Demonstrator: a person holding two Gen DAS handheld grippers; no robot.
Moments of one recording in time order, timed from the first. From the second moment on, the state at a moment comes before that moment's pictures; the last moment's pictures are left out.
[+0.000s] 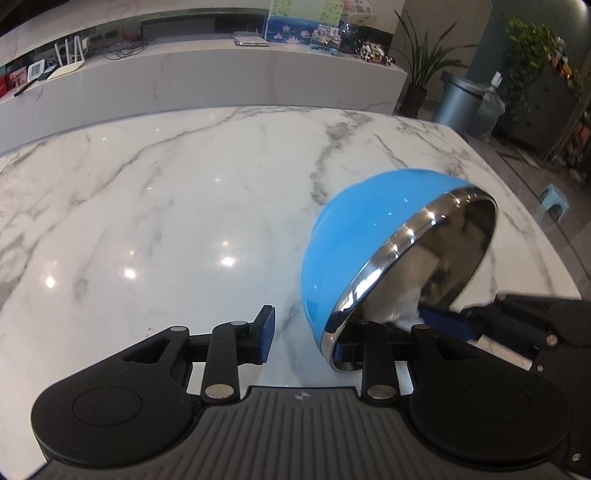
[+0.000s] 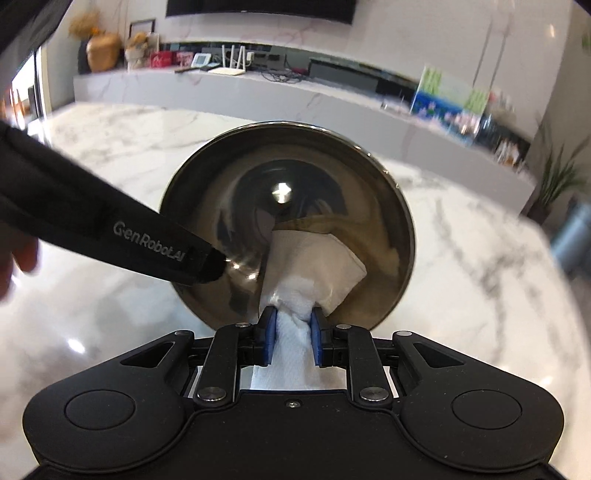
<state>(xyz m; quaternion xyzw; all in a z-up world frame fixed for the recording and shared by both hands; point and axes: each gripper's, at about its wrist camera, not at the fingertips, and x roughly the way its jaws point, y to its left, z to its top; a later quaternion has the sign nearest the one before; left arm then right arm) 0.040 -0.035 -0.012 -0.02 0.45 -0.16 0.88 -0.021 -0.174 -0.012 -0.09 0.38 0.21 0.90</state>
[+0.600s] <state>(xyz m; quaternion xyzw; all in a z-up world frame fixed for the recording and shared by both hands) 0.040 -0.039 -0.014 -0.01 0.47 -0.17 0.86 -0.019 -0.174 -0.005 -0.08 0.39 0.22 0.89</state>
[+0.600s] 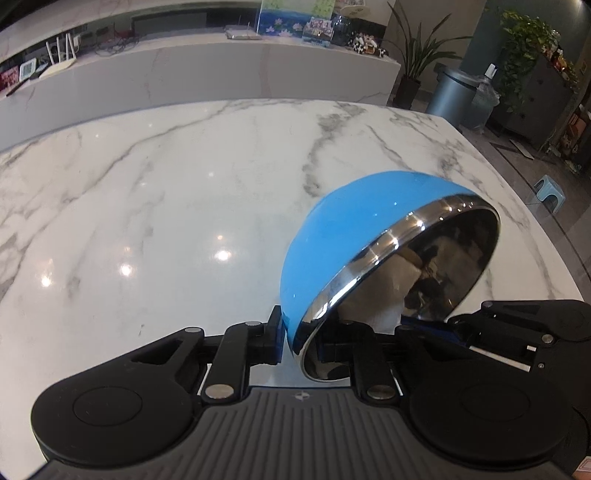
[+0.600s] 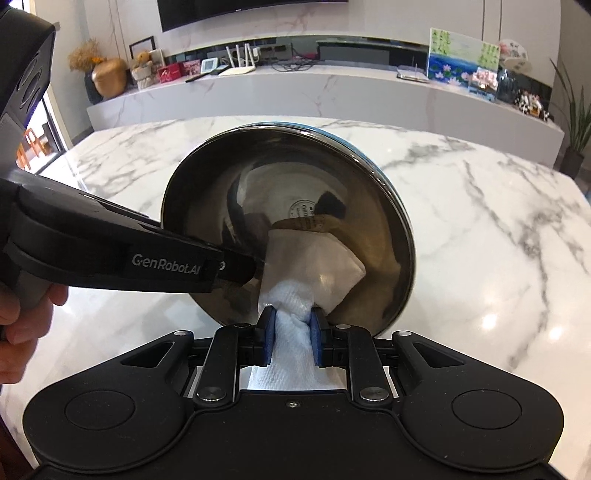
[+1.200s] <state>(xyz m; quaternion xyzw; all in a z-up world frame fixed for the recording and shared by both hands) 0.037 -0.039 -0.011 -0.01 0.45 -0.16 0.88 -0.035 -0.158 -0.010 -0.18 0.36 0.17 0.90</state>
